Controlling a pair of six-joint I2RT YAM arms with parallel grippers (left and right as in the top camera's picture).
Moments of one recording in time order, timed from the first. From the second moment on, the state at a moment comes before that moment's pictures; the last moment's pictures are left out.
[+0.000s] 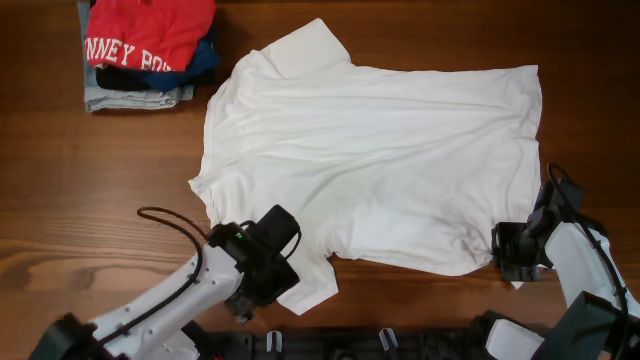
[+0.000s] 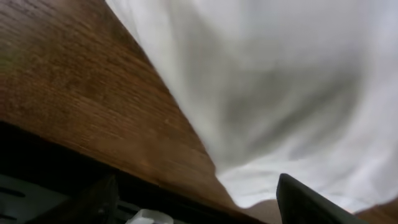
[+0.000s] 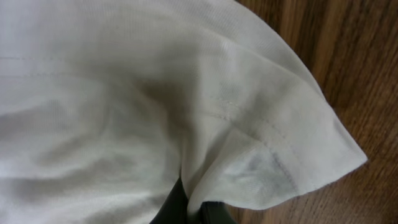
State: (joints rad) left arm -0.72 1.29 0.60 -0.96 0.21 -1.36; right arm -0.43 1.36 0.56 -0.80 -0.05 1.15
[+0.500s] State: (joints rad) left arm -0.72 1.42 0.60 -0.83 0.18 -1.46; right arm -0.43 1.36 0.56 -0.80 -0.05 1.13
